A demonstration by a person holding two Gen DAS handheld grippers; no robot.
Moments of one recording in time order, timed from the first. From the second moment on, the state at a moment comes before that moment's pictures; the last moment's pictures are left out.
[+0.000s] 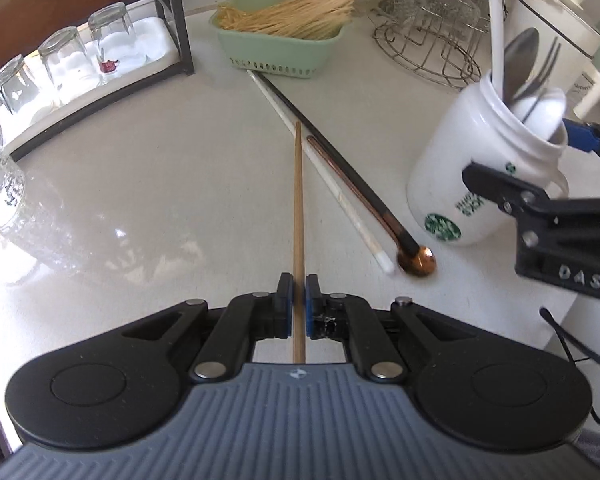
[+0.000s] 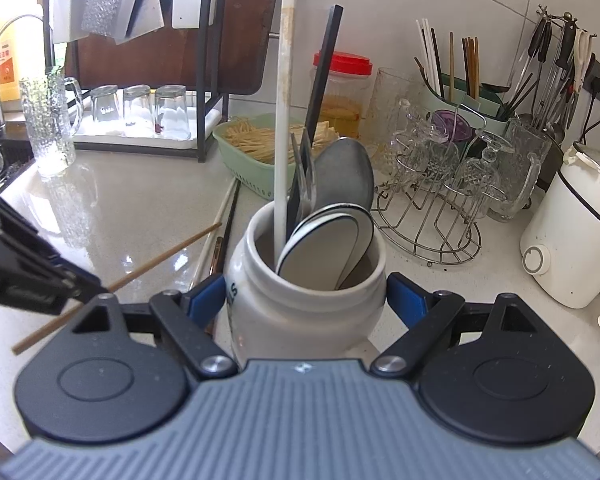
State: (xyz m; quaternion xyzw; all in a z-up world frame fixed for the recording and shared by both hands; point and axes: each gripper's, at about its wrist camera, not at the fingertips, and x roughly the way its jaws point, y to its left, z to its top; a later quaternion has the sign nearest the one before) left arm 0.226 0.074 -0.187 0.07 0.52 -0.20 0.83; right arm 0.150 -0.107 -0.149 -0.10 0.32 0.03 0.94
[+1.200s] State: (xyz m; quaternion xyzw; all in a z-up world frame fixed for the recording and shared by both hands) left arm 0.286 0.038 -0.196 0.09 0.48 -0.19 0.85; right arm 0.153 -0.107 -0.150 -0.11 0.32 0.03 0.94
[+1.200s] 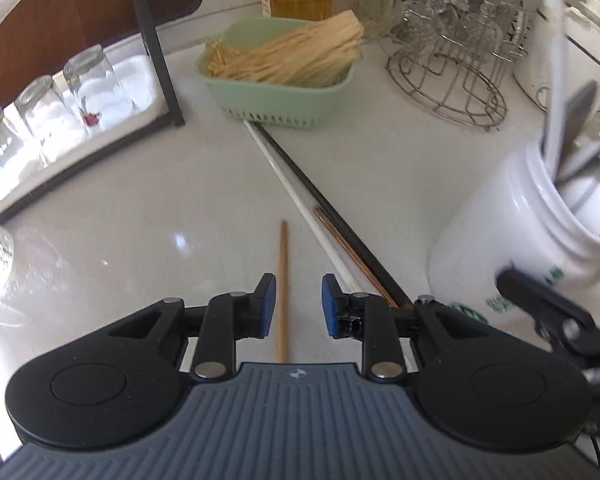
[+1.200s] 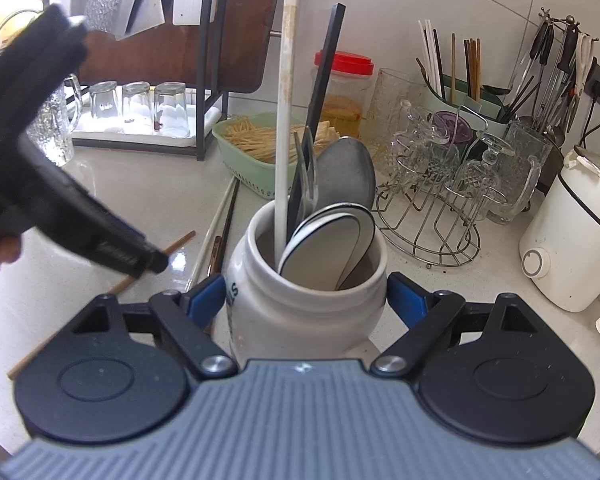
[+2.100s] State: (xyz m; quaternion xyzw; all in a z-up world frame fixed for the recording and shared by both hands) left arm 0.300 0.015 -0.212 0.15 0.46 -0.20 0.85; right arm 0.154 -0.104 -0.148 -0.12 0.33 0.03 0.94
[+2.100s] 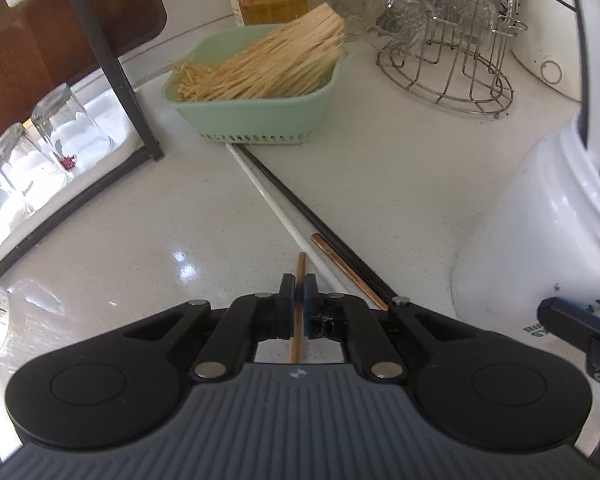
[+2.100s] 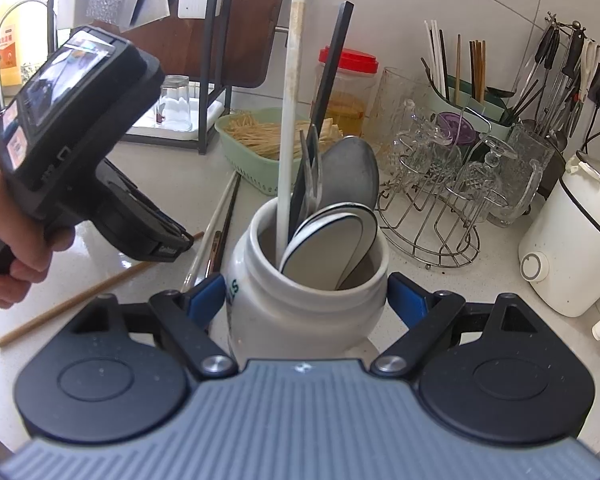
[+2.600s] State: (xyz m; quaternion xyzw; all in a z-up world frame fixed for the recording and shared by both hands) left arm 0.254 0.030 -0.126 0.06 0.42 -0.15 0.89; right arm 0.150 -0.115 -0.147 -0.12 0.32 0.07 0.93
